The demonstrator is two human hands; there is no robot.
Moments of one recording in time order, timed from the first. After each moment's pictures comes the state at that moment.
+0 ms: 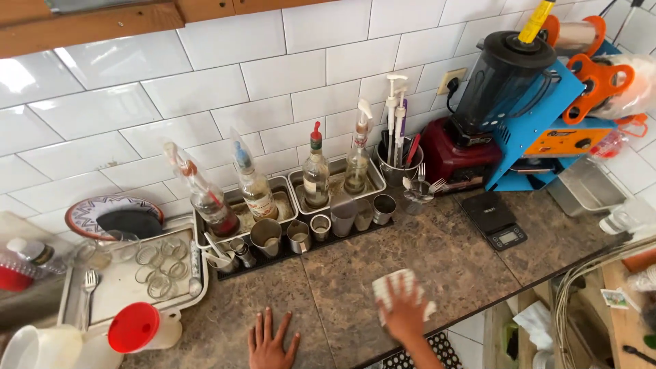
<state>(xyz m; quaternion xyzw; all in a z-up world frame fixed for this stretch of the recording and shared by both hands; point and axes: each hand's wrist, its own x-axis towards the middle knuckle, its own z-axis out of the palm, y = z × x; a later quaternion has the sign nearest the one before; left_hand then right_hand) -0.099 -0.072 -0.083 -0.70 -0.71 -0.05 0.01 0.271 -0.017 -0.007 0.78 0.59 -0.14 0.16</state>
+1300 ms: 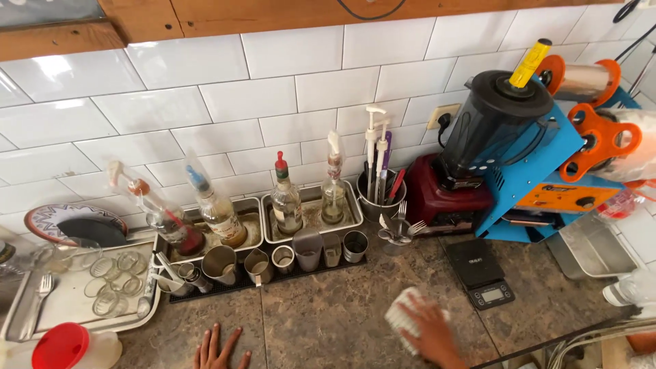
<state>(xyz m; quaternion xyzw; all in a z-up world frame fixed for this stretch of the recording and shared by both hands) -0.068 -0.022 -0.107 -0.59 -0.78 -0.19 0.09 0.495 0.080 -0.025 0.57 0.80 -0.15 0.10</state>
